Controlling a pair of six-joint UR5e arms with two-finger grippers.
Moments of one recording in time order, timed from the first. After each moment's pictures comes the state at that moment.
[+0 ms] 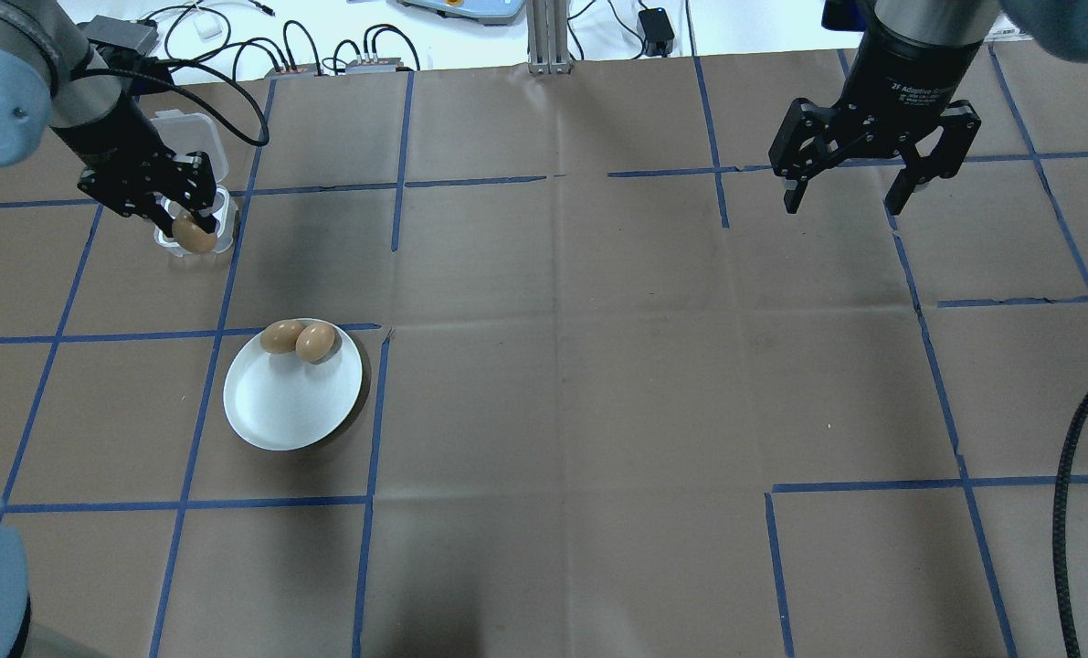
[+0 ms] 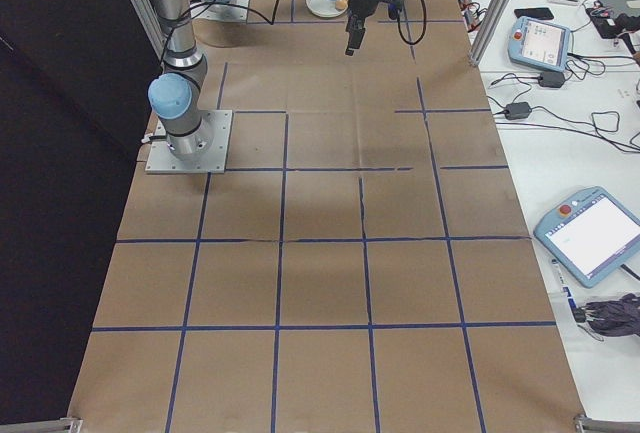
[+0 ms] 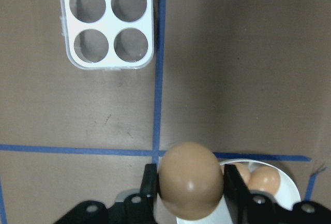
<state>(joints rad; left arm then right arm) -1.30 -1.86 -1.58 -1.41 1.57 0.21 1.51 -1.43 1.43 -1.38 -1.54 -0.02</state>
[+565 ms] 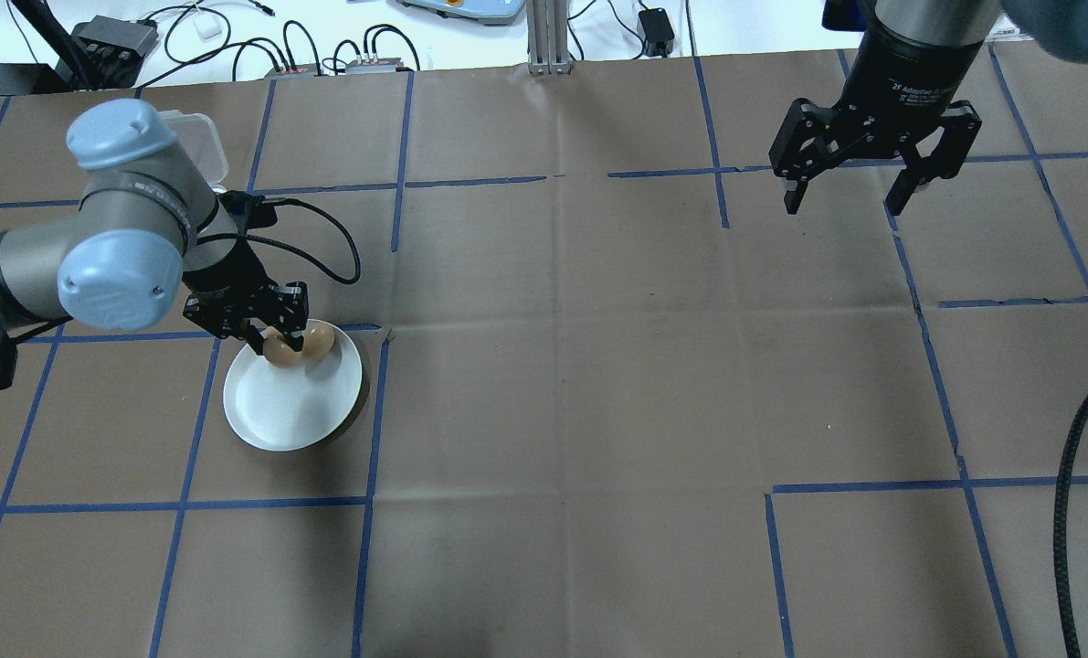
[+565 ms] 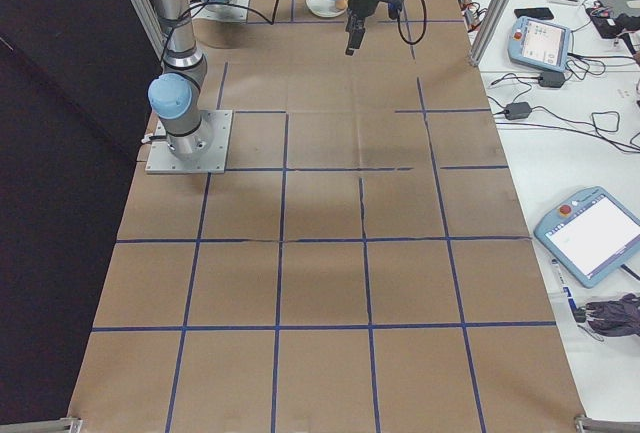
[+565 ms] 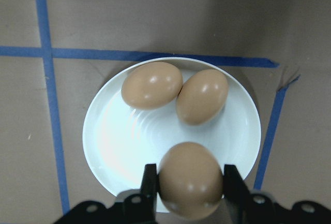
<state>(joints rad) -1.36 -1.81 -1.94 -1.14 1.57 0.16 1.51 -1.42 1.43 -1.38 -1.54 -0.02</state>
